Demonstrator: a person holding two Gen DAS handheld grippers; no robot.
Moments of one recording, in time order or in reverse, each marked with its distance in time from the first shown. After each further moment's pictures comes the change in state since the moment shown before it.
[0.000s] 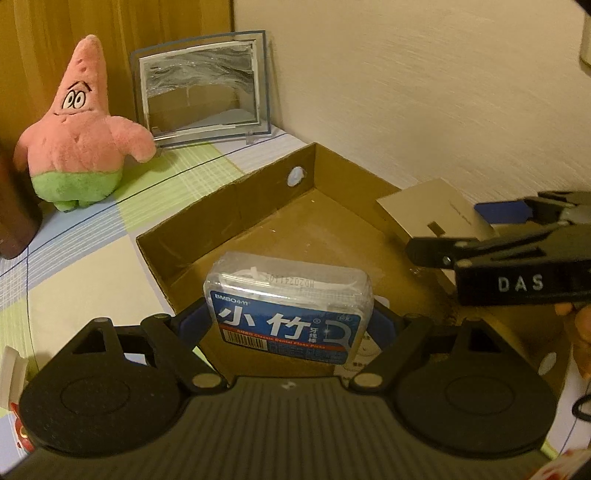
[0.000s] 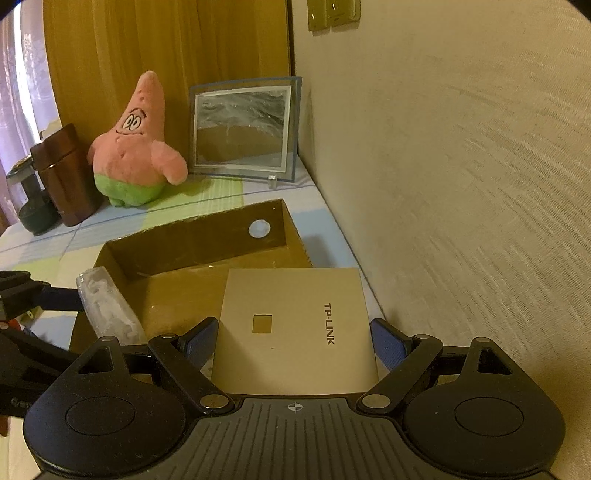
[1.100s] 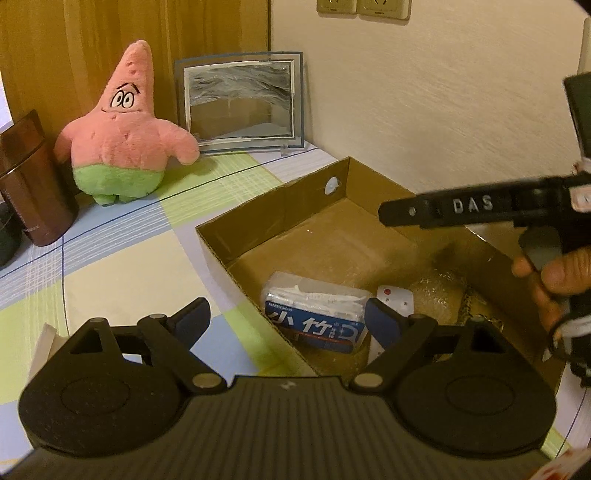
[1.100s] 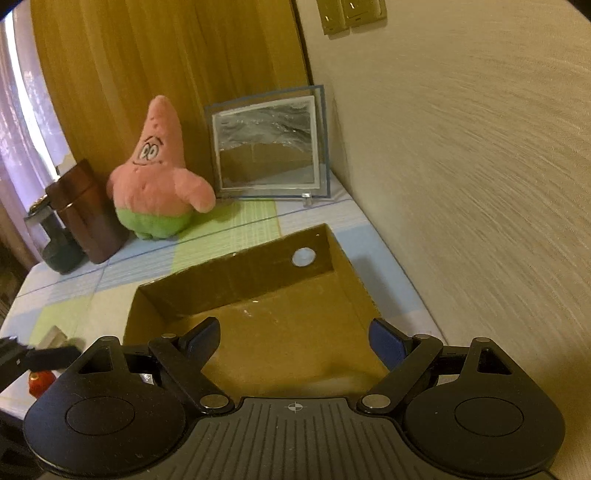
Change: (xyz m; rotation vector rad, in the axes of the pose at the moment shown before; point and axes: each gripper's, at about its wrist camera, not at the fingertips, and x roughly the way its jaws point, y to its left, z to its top) left arm -0.038 0.027 -0.021 -0.045 -0.059 0.033; right arm 0.019 0.017 0.027 0.101 -0.024 0.100
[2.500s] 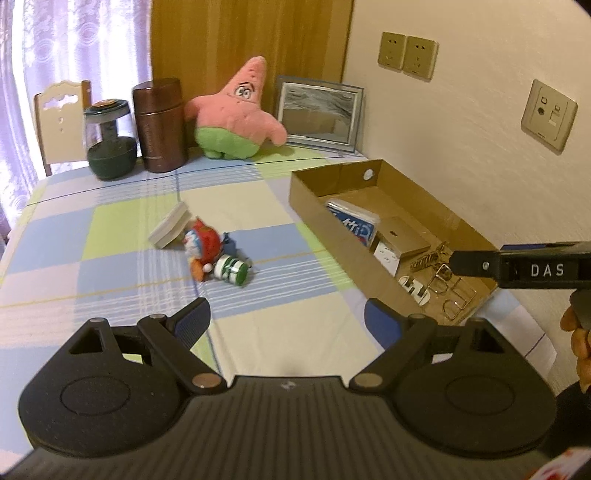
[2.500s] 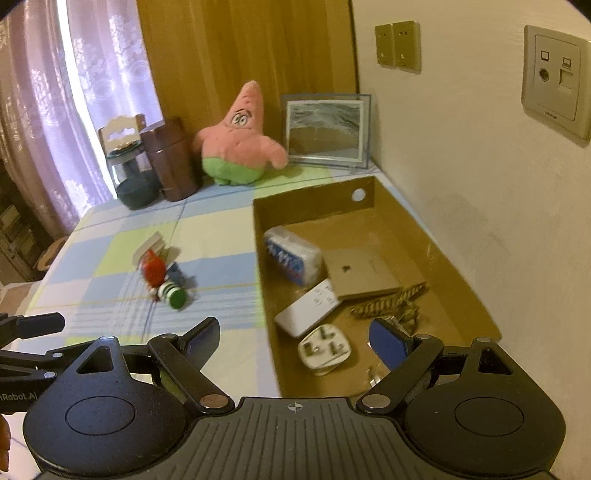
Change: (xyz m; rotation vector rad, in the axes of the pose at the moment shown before) left arm -0.199 0.016 -0.122 -0.210 -0.067 0.114; right arm -0.175 0.107 -0.111 -0.094 0.025 0.010
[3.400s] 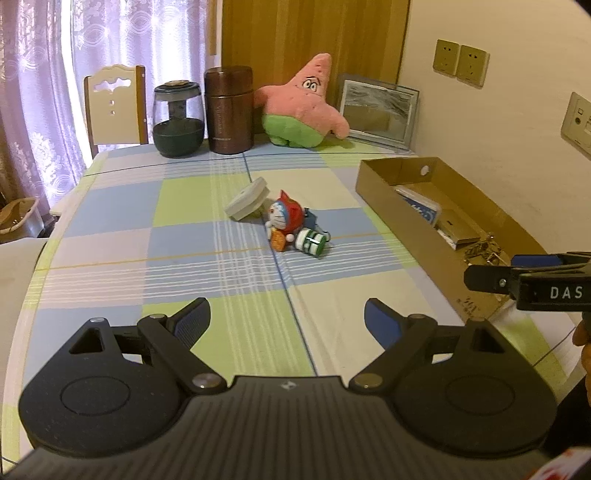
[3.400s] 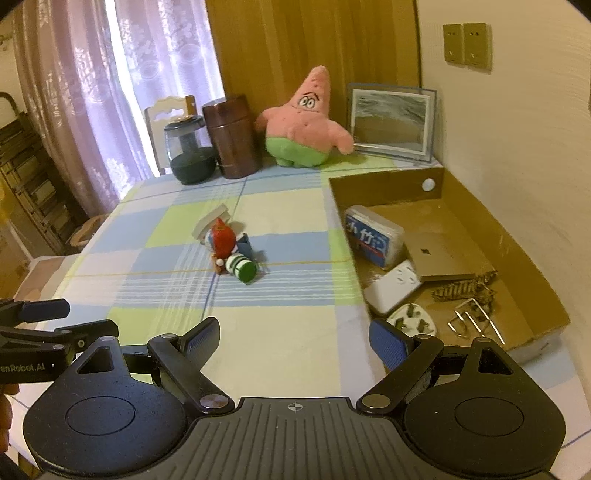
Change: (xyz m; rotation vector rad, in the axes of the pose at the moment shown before) left arm -0.030 0.060 -0.032 -0.068 0.002 0.116; right arm 0.013 0.063 -0.028 -0.081 0.013 0.111
